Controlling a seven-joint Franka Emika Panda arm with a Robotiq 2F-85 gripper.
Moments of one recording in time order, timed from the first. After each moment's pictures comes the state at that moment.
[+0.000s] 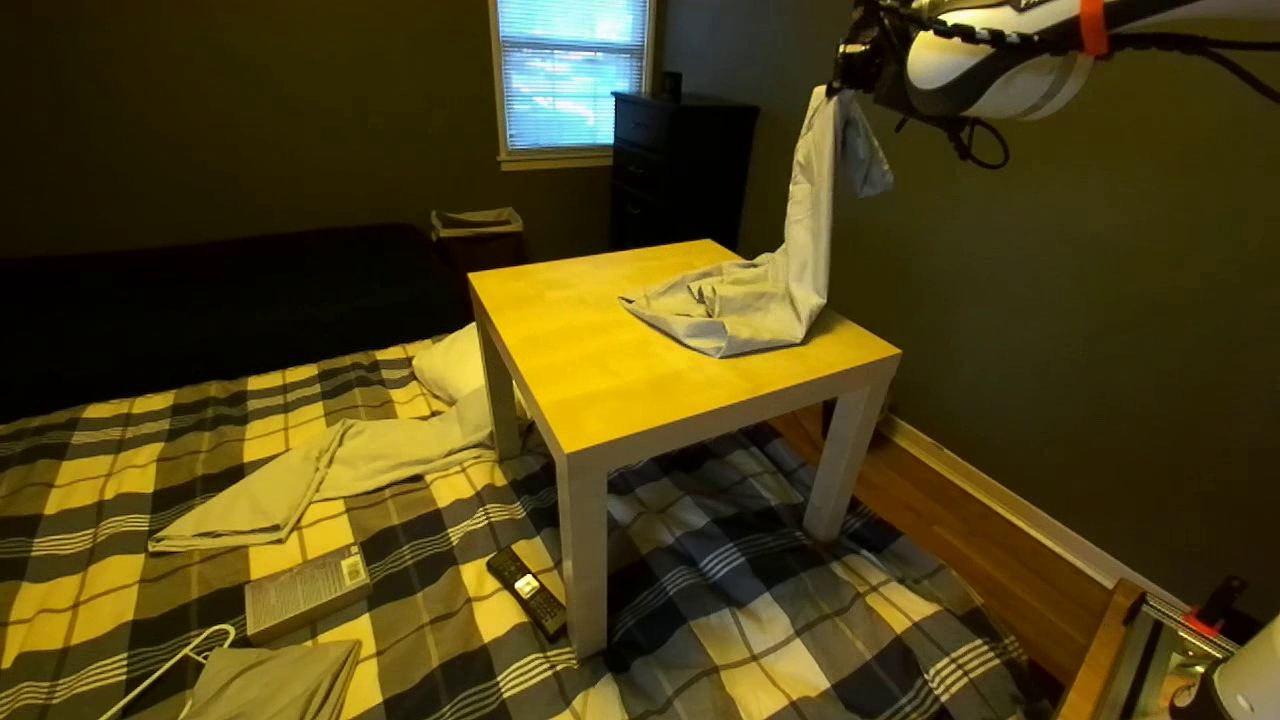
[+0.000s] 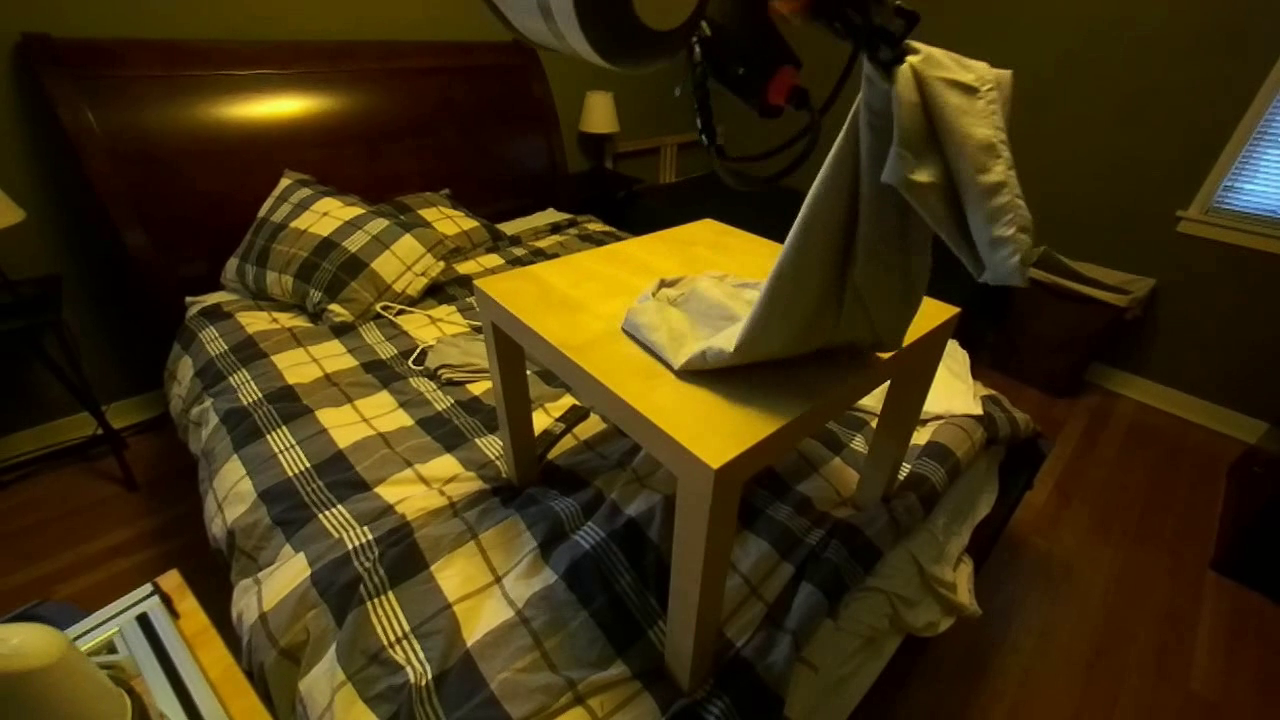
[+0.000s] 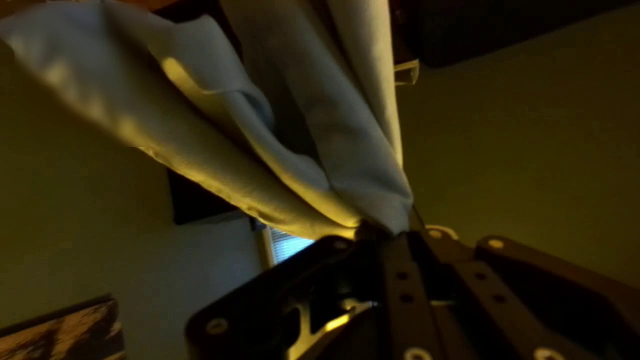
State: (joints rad) arm -0.34 -0.11 0.04 -2.10 0.05 3.10 0.20
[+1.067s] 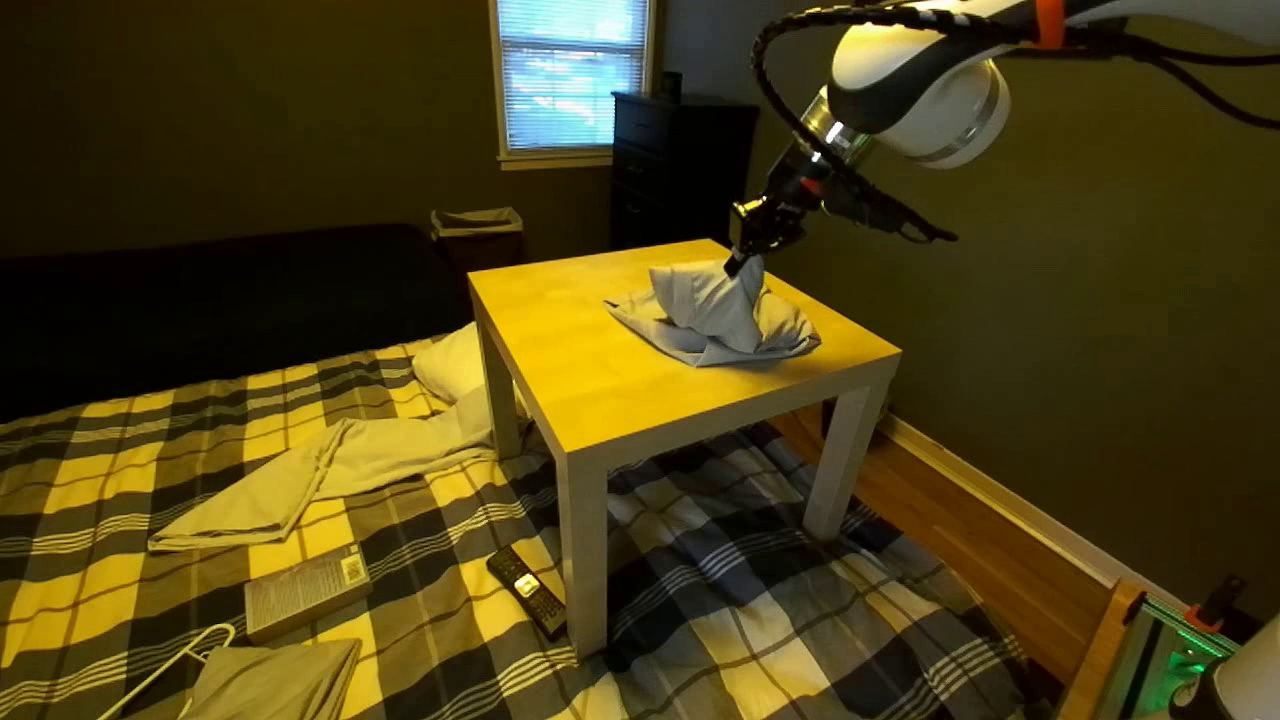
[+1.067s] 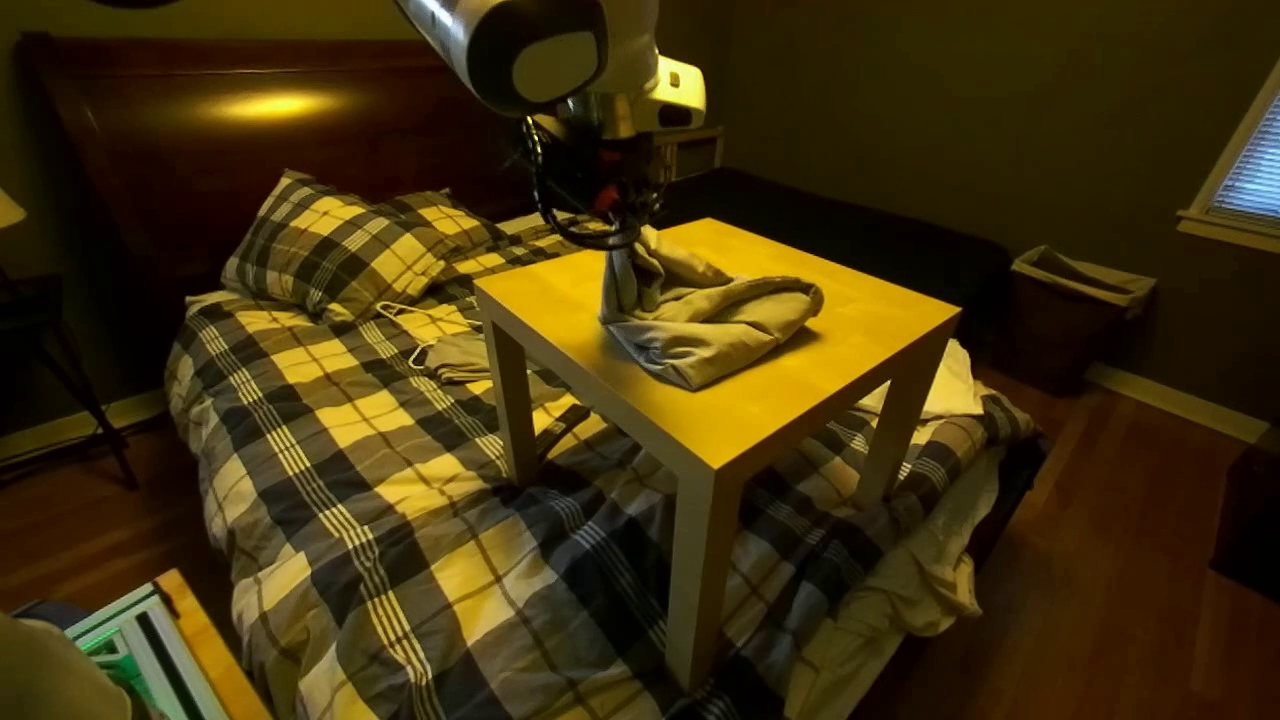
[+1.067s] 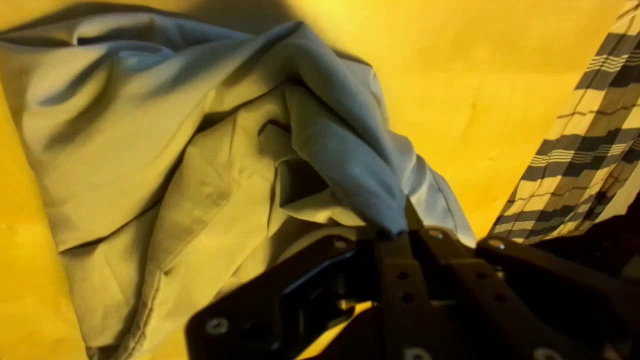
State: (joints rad) arm -0.02 -0.09 -0.01 -2.17 0.39 2.47 -0.16
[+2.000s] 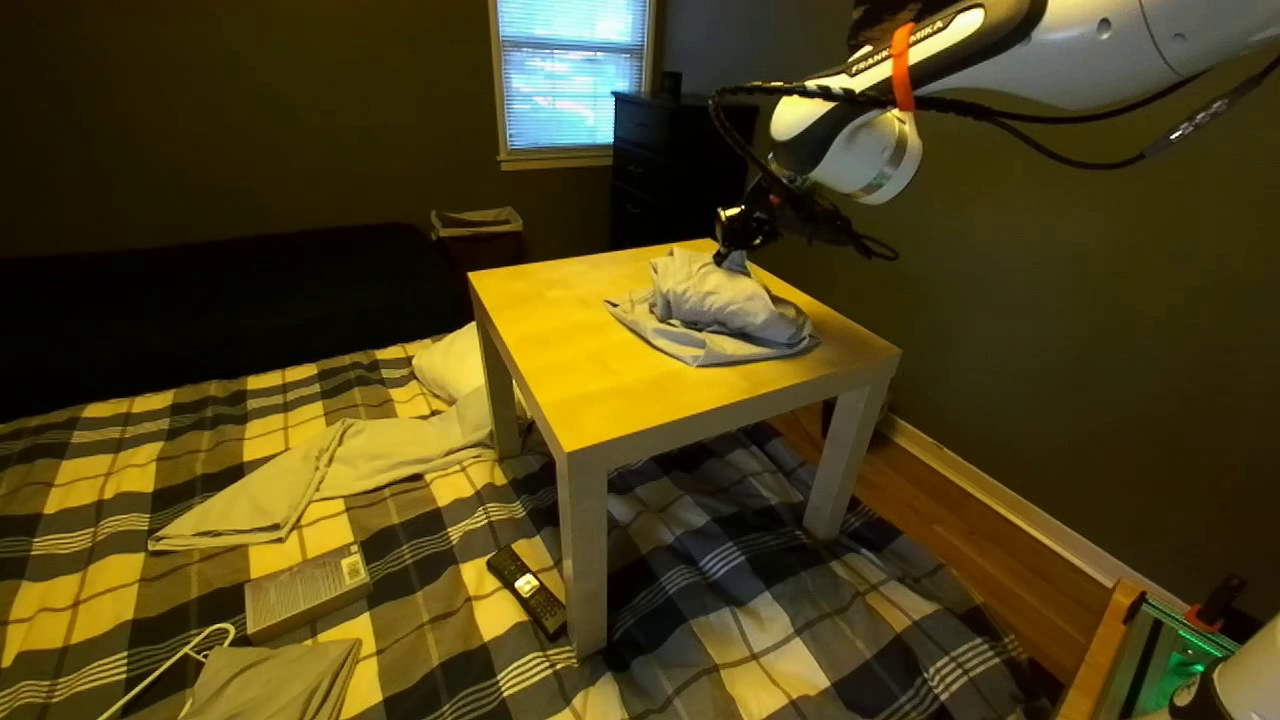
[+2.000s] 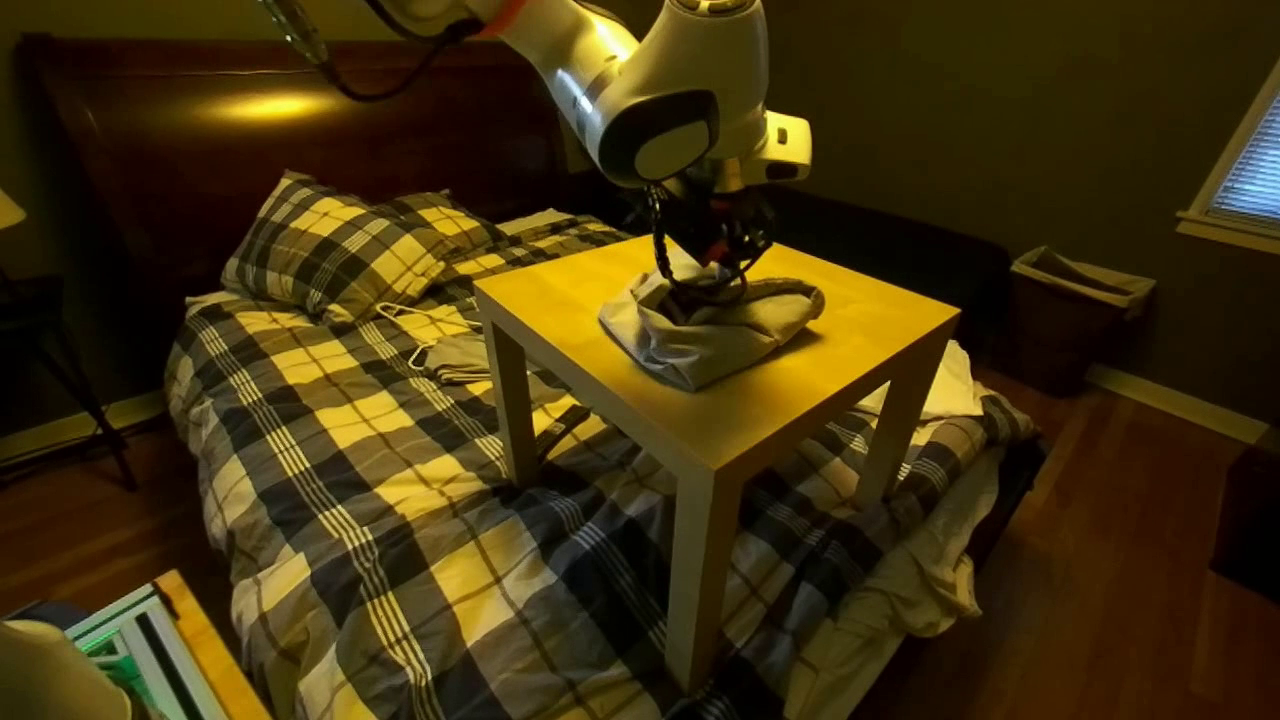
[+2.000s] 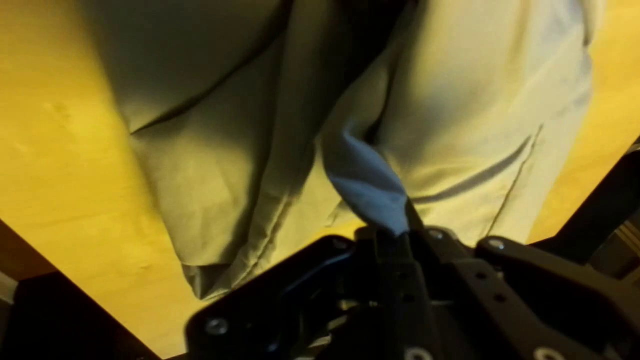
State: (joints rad) arm -0.09 0.24 -0.05 -1.92 0.44 2.66 -0.19
